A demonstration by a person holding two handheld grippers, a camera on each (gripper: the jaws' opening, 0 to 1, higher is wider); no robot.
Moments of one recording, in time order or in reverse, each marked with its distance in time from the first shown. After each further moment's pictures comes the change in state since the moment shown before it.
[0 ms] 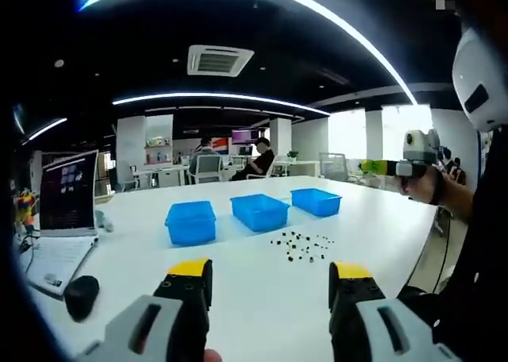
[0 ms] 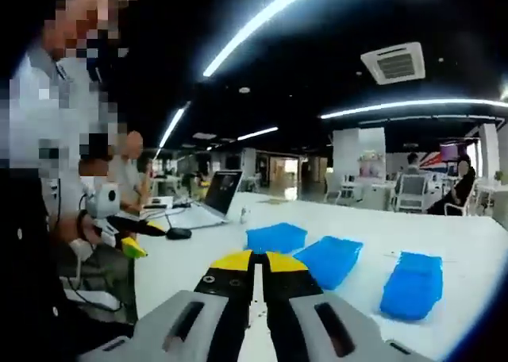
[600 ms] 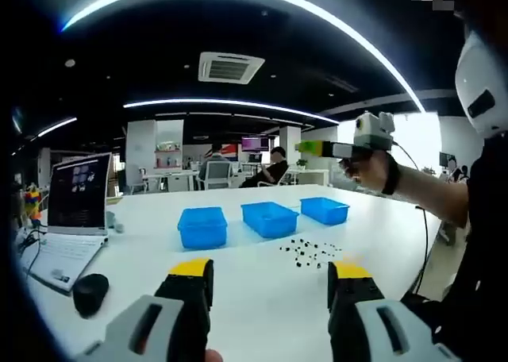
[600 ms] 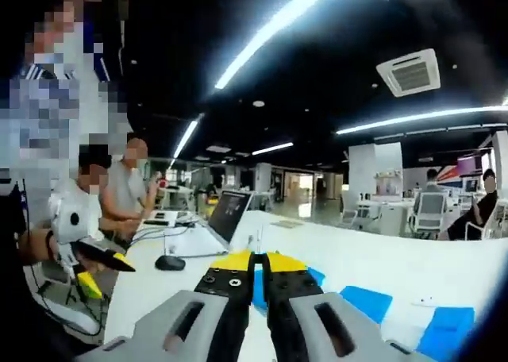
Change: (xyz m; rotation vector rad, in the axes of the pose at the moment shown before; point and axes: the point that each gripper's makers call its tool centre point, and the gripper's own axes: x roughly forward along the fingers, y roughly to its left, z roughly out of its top) left arm -0.014 0.010 0.006 -0.019 -0.044 0.044; right arm 0.175 0.009 0.048 -0.079 -0.048 0.146
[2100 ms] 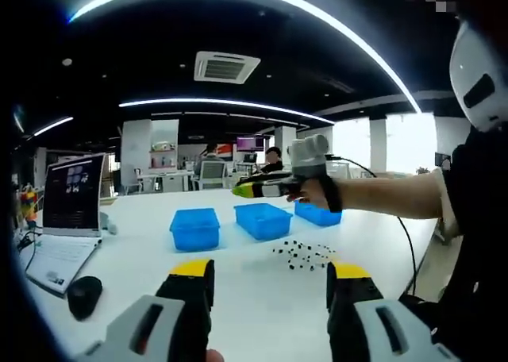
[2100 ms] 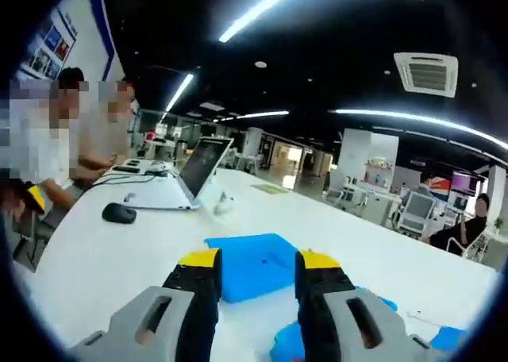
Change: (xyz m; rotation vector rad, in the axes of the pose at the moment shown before) left arm 0.009 -0.010 0.005 -0.001 -0.001 -0.035; right arm 0.044 -0.031 -0.089 -0.149 0.201 -0.081
